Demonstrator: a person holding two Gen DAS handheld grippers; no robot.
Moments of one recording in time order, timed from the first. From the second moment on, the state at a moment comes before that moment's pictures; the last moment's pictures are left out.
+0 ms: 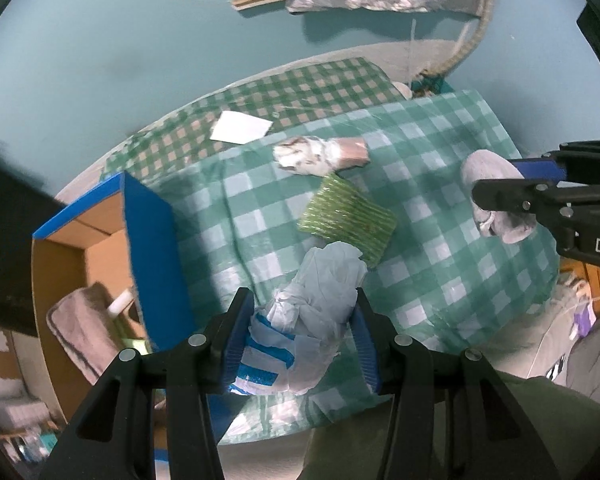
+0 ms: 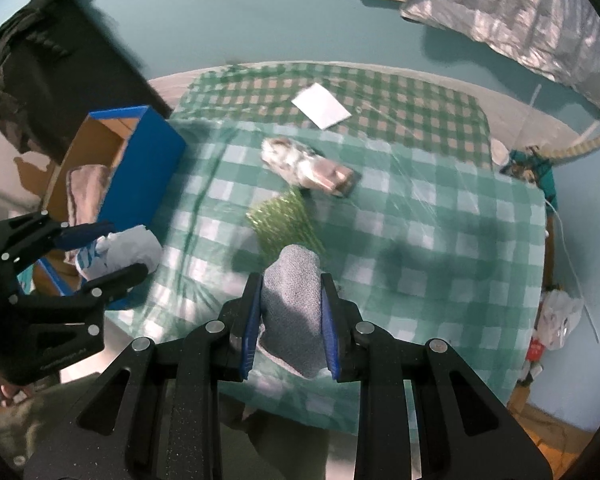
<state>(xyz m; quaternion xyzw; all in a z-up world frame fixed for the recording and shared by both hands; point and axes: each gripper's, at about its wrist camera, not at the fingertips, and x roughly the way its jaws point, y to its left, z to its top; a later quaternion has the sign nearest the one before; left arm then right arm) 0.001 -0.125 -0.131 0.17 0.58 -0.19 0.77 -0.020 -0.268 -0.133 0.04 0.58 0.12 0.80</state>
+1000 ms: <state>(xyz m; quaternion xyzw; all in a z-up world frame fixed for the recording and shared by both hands) 0.011 0.024 -0.102 0.06 0.58 -0.02 0.81 0.039 -0.094 -0.105 -0.07 0.56 0.29 0.77</state>
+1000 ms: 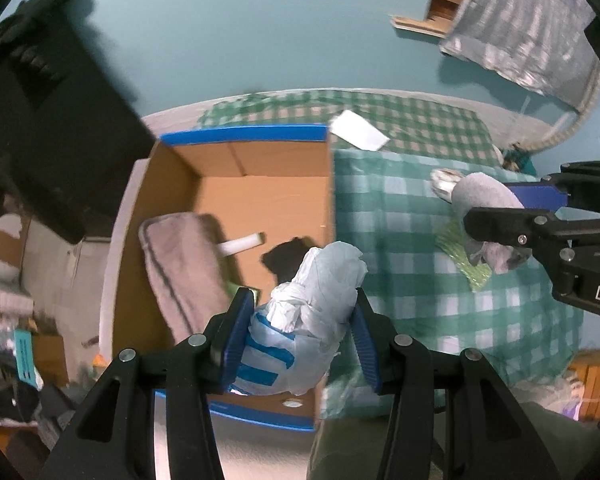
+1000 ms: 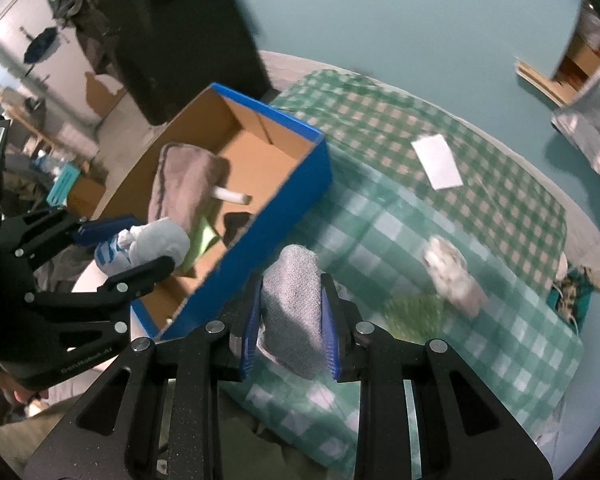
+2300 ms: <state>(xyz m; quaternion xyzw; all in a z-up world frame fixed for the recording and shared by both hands) 0.025 0.153 -0.146 -0.05 0.62 0.13 0.77 0.089 0.069 -0.162 -0.16 0.59 0.38 0.69</state>
